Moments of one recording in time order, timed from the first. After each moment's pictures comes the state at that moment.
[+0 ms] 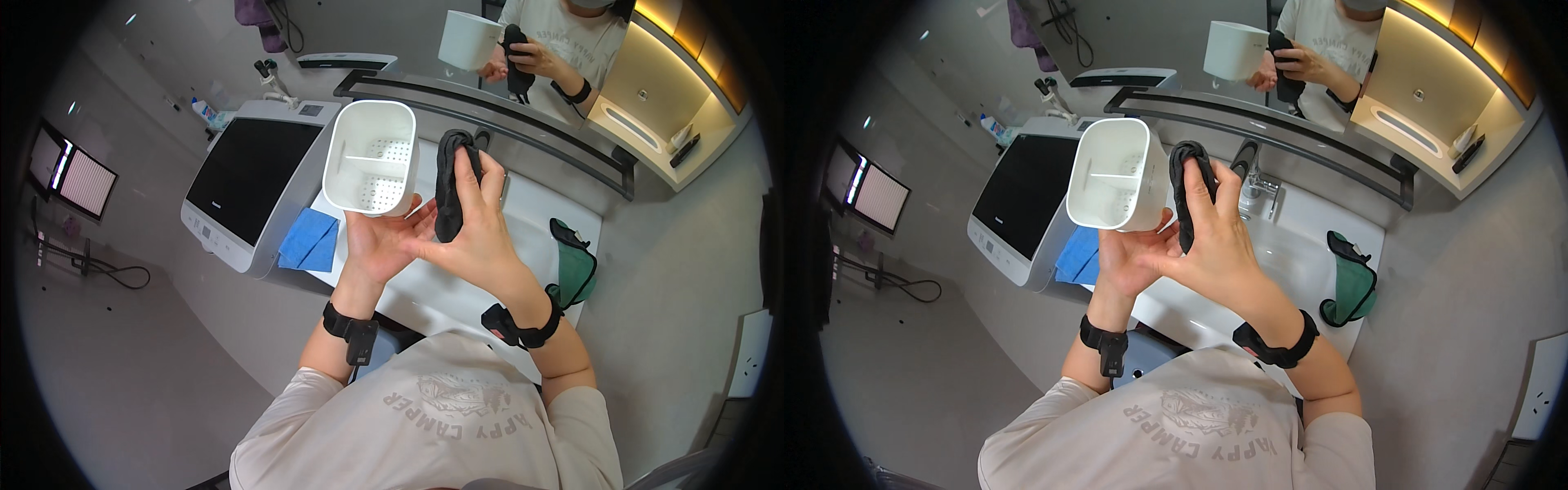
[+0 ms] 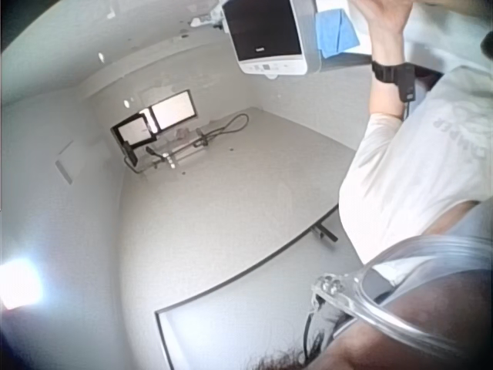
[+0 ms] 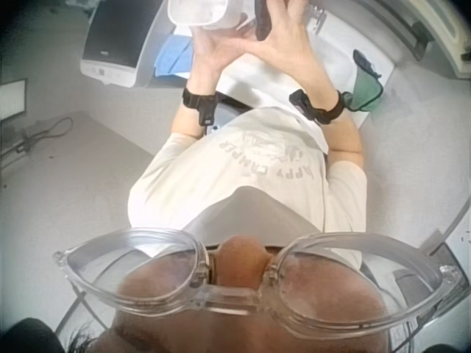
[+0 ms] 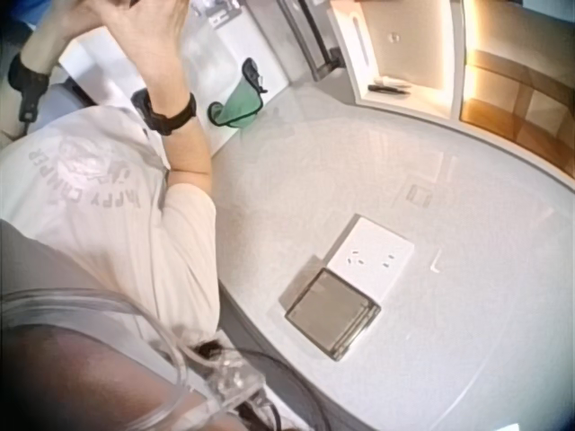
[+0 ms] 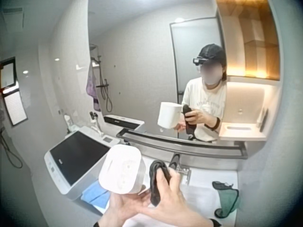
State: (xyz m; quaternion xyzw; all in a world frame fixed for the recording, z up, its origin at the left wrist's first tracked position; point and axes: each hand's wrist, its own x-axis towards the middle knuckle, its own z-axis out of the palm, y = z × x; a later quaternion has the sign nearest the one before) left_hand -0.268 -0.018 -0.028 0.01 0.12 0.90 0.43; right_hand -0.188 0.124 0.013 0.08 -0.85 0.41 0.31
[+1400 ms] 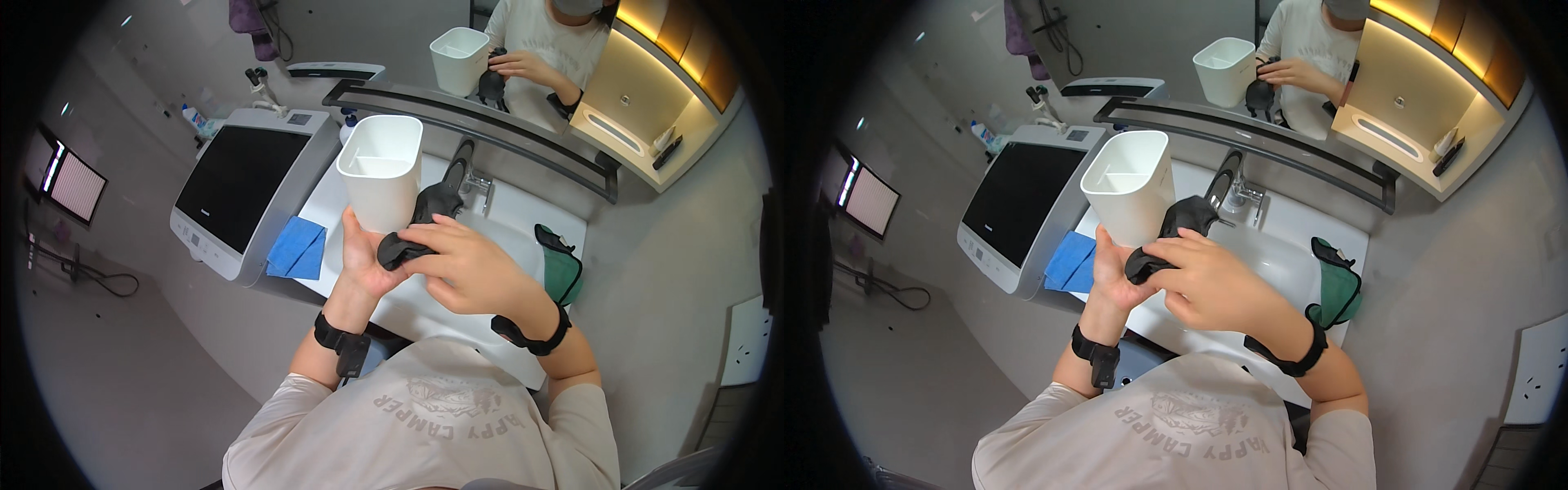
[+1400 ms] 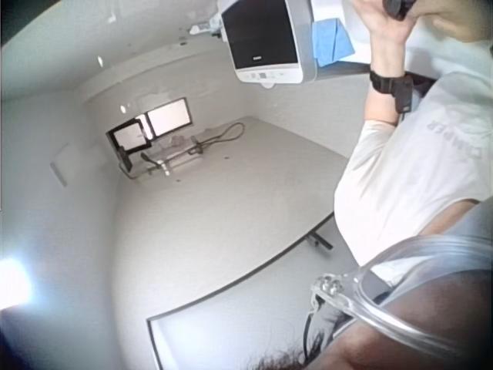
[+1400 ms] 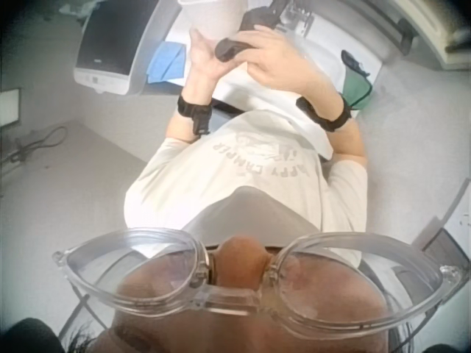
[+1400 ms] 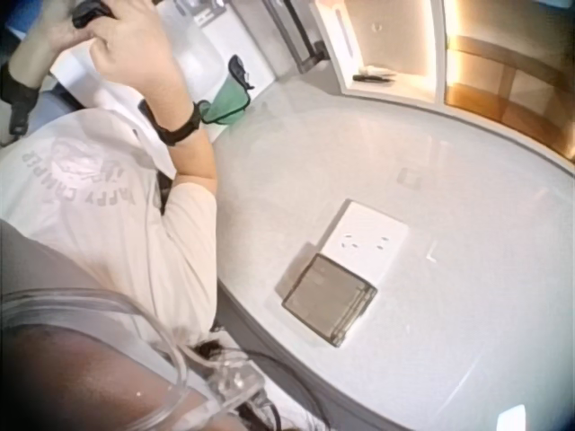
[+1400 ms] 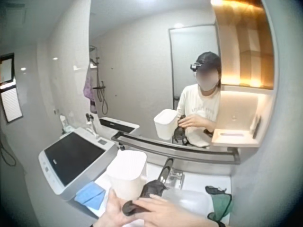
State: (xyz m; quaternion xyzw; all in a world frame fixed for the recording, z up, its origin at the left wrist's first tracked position) left_hand -0.240 -0.011 0.000 -0.04 0.21 0.89 0.41; right_hand -0.164 0.147 0.012 0.31 -0.87 0.32 0.22
